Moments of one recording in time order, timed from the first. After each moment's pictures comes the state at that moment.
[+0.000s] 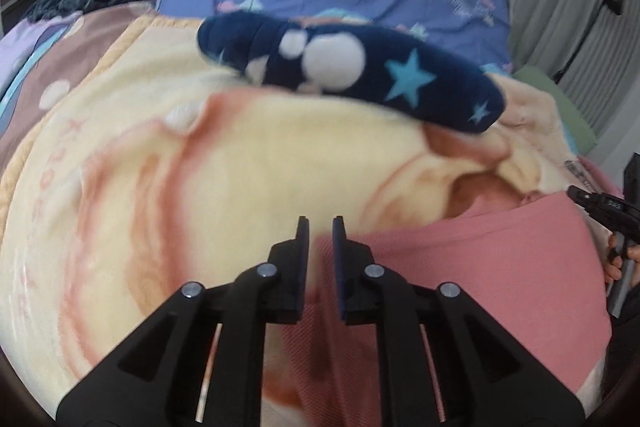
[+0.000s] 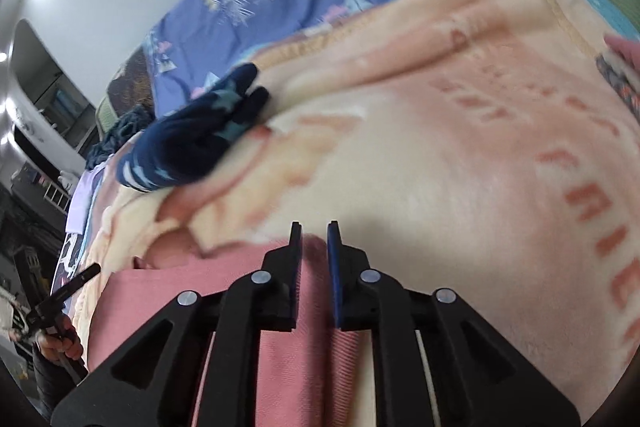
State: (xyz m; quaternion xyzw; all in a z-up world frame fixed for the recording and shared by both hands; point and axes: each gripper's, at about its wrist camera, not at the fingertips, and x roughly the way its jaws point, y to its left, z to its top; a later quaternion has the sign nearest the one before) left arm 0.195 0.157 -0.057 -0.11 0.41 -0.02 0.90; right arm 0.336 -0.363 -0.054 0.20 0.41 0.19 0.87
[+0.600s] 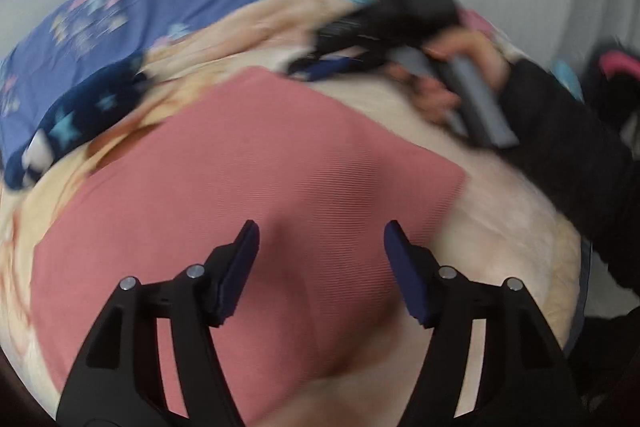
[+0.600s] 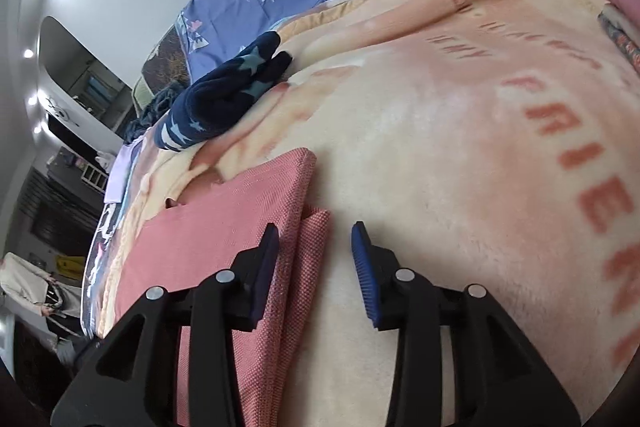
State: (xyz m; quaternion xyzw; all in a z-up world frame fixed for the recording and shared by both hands) left arm 0.038 -0.156 -0.036 0.16 0.38 -0.30 0.86; right arm 0.300 -0.396 -0.066 0.21 0.44 0.28 0.83
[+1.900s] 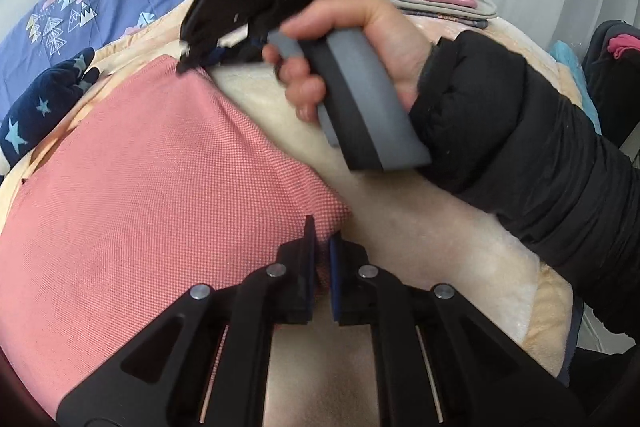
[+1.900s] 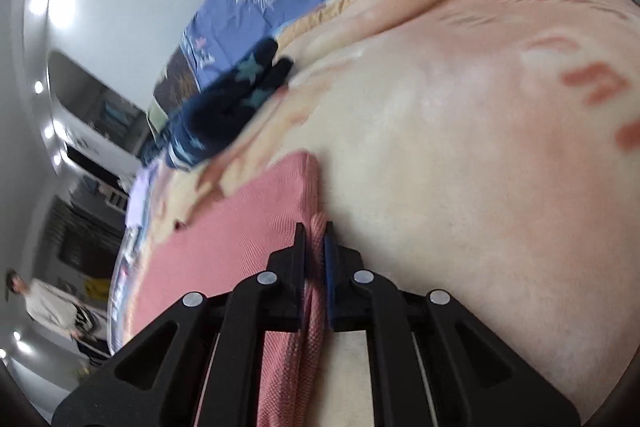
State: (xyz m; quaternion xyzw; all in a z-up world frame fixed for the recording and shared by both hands) left arm 0.036 -0.239 -0.067 0.15 0.41 -0.29 0.85; right arm 0.309 -0.402 -0.072 0.28 0.40 0.27 0.83
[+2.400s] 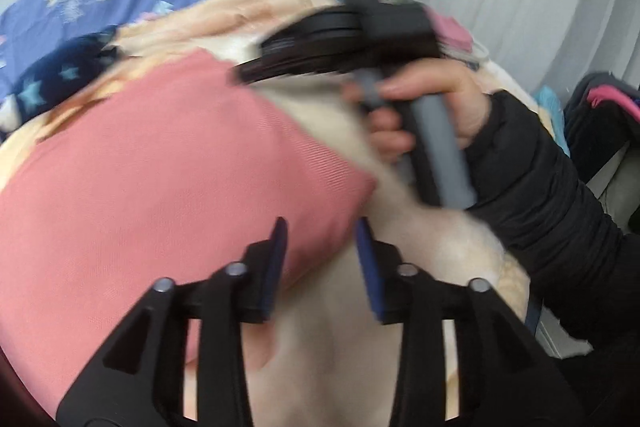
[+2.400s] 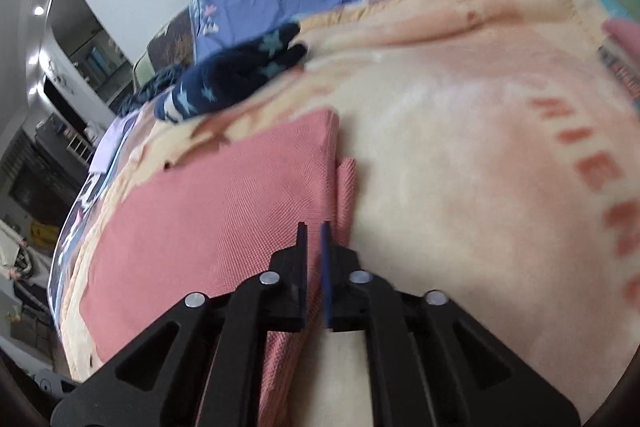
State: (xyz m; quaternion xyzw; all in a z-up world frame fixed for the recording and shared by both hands) left arm 0.019 -0.173 -0.032 0.06 0.40 -0.29 0.87; right arm 0.245 -0.380 -0.038 0.12 0.38 0.24 0.88
